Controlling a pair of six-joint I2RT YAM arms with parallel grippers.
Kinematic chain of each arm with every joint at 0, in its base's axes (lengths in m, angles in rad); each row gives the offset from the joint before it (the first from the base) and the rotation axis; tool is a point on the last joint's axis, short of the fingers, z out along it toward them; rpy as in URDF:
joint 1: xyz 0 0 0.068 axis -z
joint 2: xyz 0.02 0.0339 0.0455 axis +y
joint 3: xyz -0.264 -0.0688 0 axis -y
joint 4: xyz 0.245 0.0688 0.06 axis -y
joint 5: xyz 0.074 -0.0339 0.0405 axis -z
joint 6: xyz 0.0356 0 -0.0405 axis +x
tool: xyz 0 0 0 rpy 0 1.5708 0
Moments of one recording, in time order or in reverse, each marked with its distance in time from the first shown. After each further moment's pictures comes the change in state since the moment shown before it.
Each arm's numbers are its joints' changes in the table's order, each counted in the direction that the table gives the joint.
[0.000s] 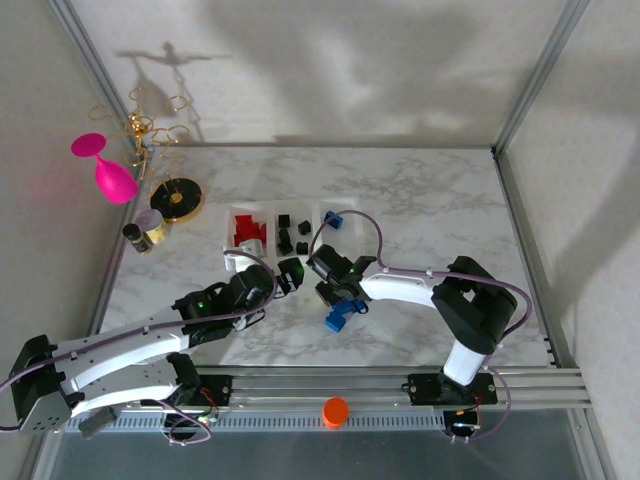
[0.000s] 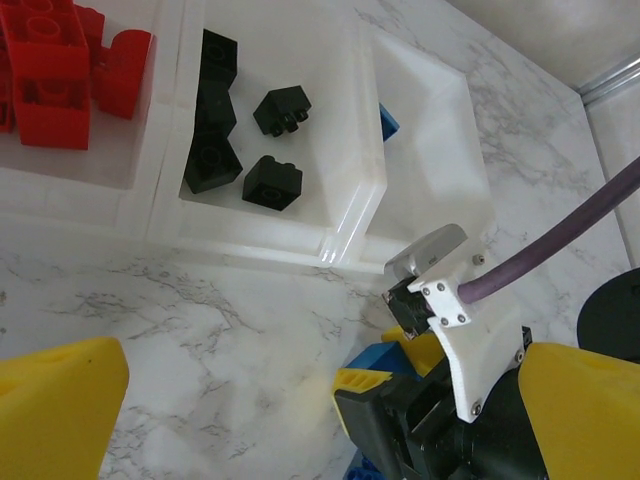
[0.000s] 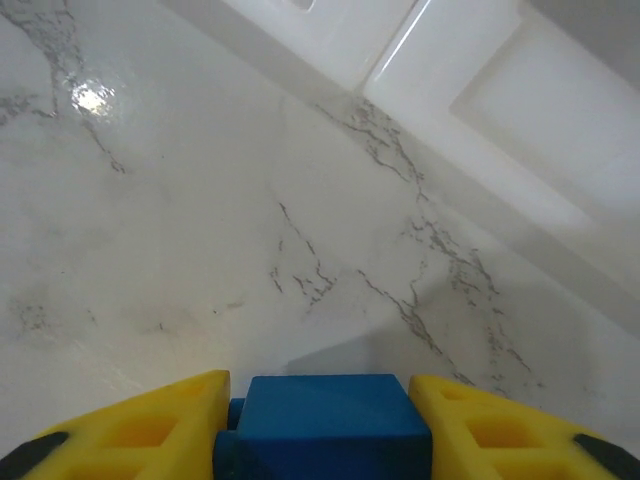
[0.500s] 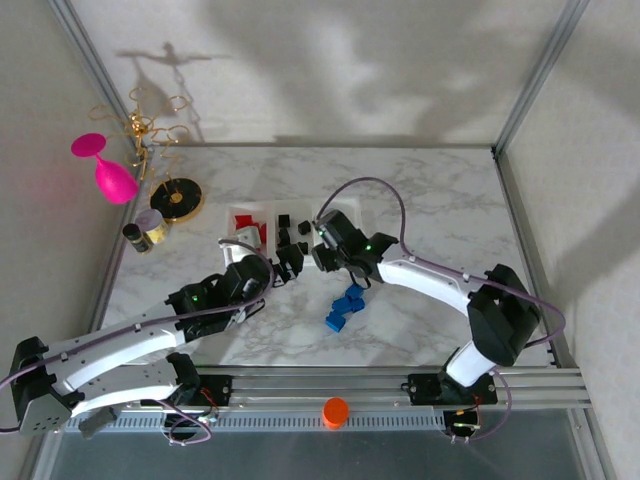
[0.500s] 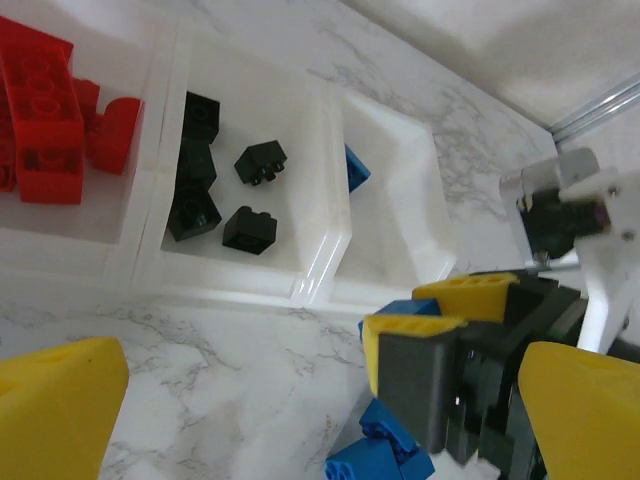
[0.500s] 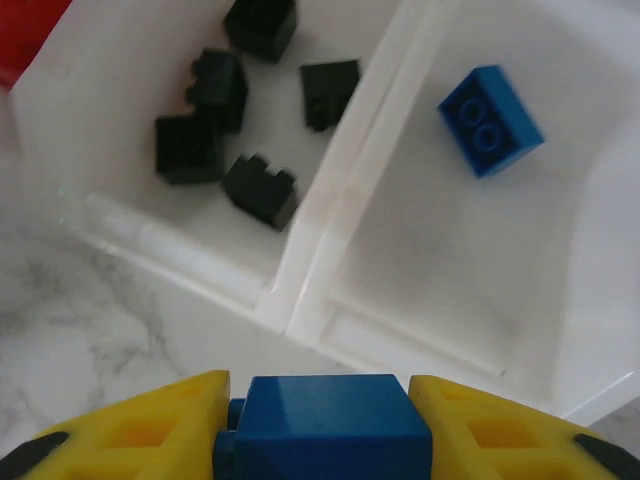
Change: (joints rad) left arm -0.005 0.001 0.117 -0.046 -0.068 0.048; right arm 0.095 -0.112 0.159 -0.014 0.002 0.069
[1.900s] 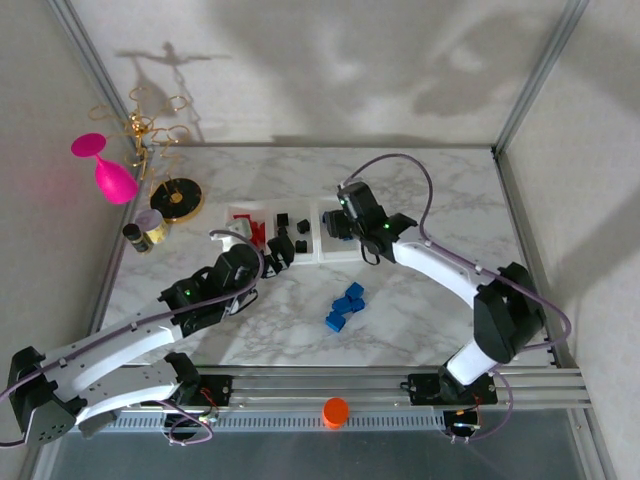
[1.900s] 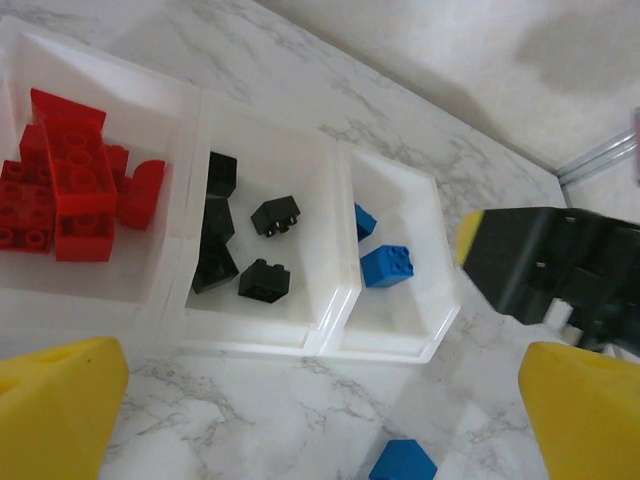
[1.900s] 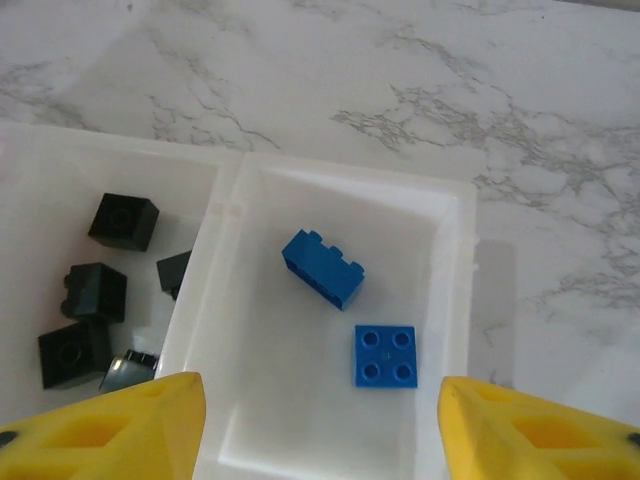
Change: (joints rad) left arm -0.109 -0.016 -0.016 0.012 0.078 0.052; right arm 0.152 -0.030 0.036 0.069 0.040 0.059
